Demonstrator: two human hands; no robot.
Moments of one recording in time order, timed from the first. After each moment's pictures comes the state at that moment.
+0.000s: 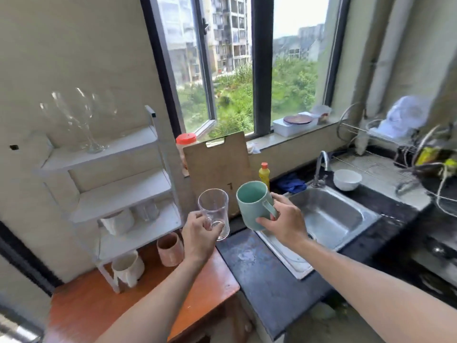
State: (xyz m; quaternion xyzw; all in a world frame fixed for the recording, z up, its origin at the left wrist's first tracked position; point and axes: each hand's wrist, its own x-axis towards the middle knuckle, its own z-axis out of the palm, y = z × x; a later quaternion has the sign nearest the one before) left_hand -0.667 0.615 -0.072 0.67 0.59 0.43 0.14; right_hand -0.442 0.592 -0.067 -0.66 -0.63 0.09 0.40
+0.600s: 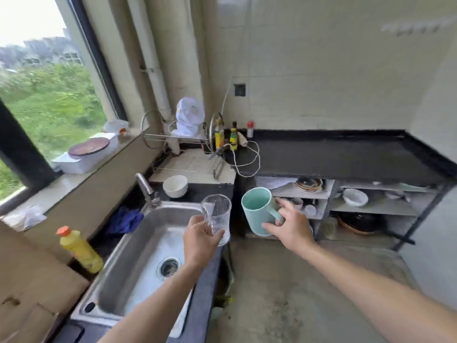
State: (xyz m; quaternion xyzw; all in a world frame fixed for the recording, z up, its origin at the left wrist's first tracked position) left_hand -0.277 0.618 -0.101 0.85 0.25 0.27 0.38; right_hand -0.143 0.418 -0.101 -0.87 -0.27 -0.07 0.41
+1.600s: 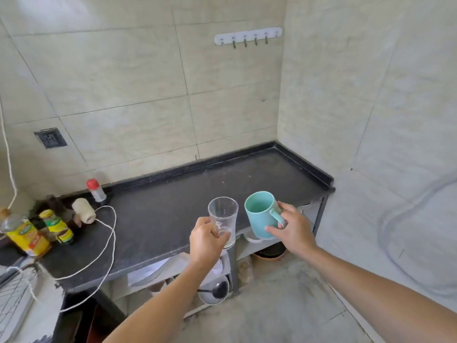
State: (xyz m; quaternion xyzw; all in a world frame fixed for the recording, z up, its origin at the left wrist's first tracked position) left_hand 0.318 0.334 -0.118 0.91 0.03 0.12 0.41; right_hand 0.334 0.102 -0.134 -0.91 -0.03 -0.16 0.37
